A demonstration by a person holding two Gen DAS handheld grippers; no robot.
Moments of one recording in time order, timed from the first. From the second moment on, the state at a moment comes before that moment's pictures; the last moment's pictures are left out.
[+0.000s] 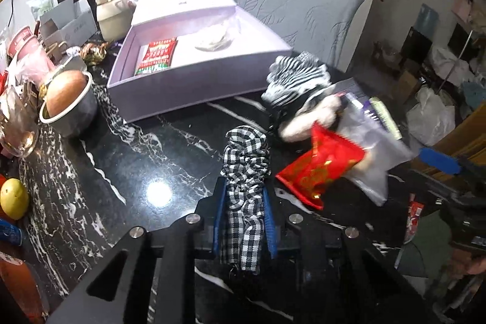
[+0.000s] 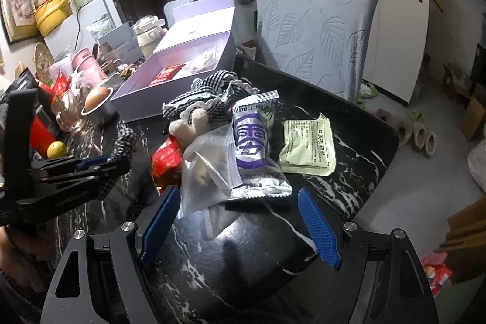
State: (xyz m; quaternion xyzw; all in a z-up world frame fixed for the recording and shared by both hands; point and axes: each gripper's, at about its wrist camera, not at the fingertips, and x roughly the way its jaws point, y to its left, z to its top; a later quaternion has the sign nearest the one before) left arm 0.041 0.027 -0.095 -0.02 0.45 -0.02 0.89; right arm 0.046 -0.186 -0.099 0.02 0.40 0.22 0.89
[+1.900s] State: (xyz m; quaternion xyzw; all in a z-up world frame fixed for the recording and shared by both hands) left arm -0.008 0.001 -0.076 -0.02 0.44 -0.05 0.90; right arm 0.005 -0.175 -0.115 0.03 0.41 0.31 0.86
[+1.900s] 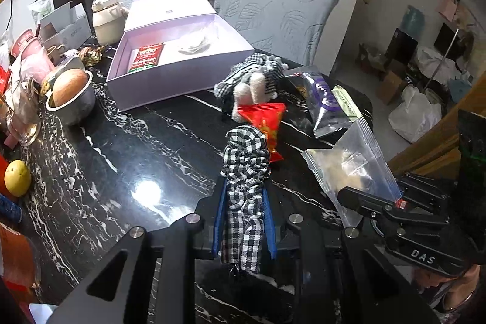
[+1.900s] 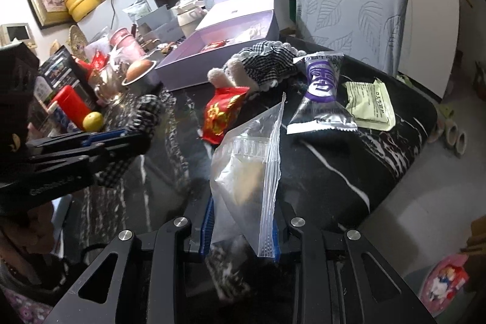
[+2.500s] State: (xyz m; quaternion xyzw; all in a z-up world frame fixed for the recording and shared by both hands) left arm -0.020 -0.018 -0.009 0.00 0.35 -0.07 0.93; right arm -0.015 -0.182 -0.034 0.01 0.33 0.35 0.88
